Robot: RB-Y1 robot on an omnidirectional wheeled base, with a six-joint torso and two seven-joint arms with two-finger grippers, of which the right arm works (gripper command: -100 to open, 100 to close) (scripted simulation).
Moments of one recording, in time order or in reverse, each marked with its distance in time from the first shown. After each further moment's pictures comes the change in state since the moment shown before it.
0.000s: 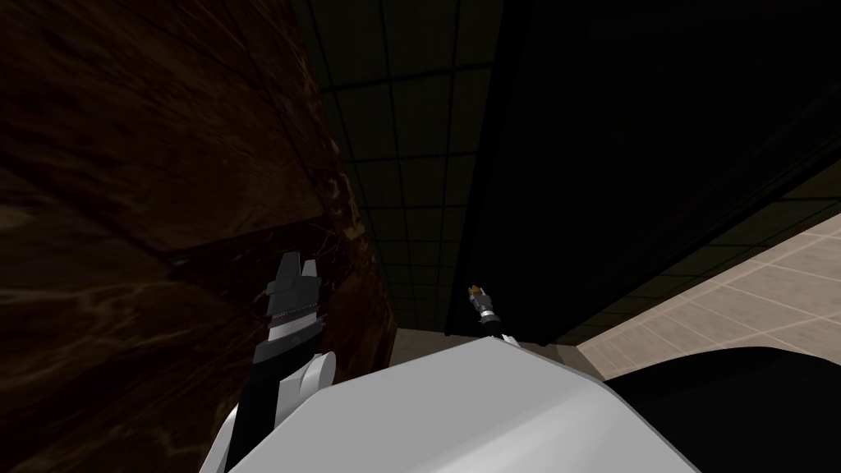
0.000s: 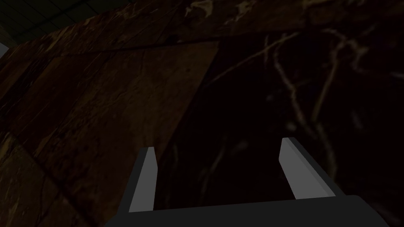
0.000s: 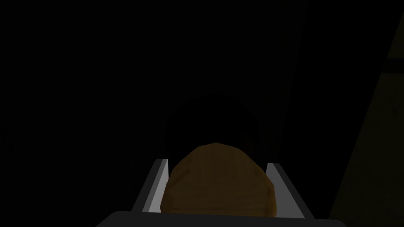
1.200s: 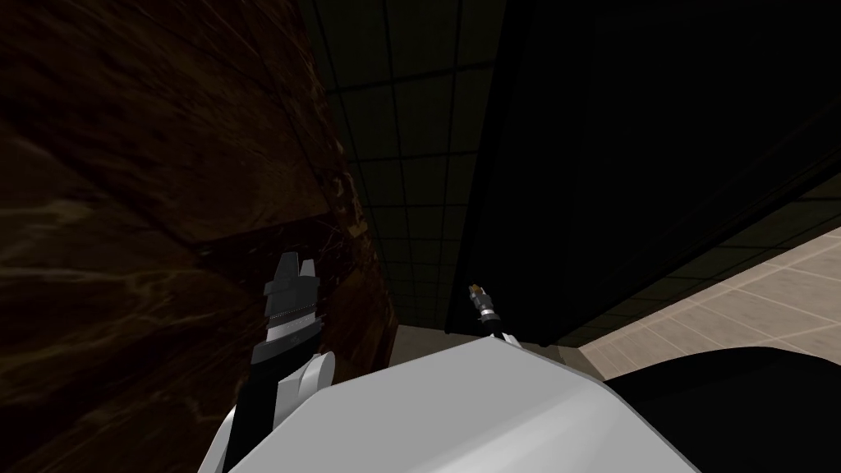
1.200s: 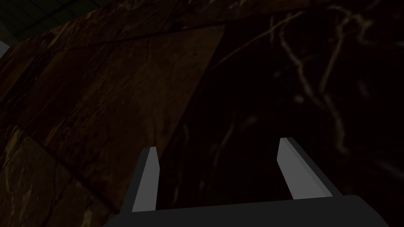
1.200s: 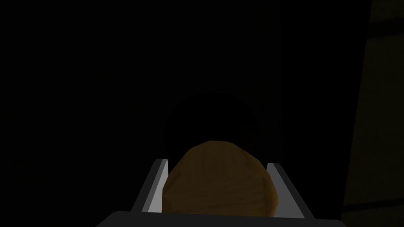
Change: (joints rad) arm -0.001 -0.023 0.045 0.013 -0.073 0.007 -0.156
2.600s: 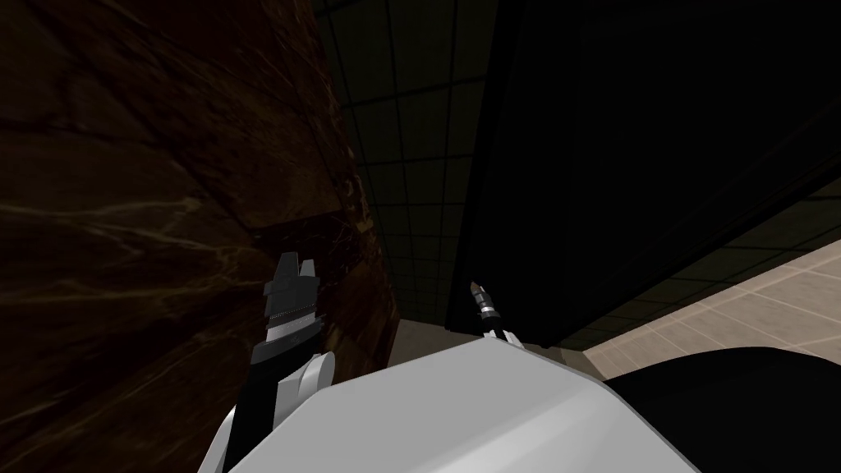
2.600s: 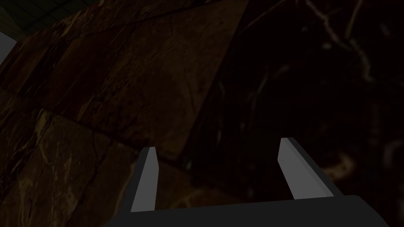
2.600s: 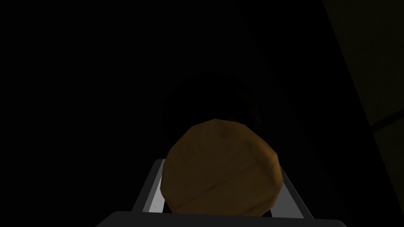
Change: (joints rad) arm -0.002 -0.045 0.104 0.024 -0.178 0.006 -0.351
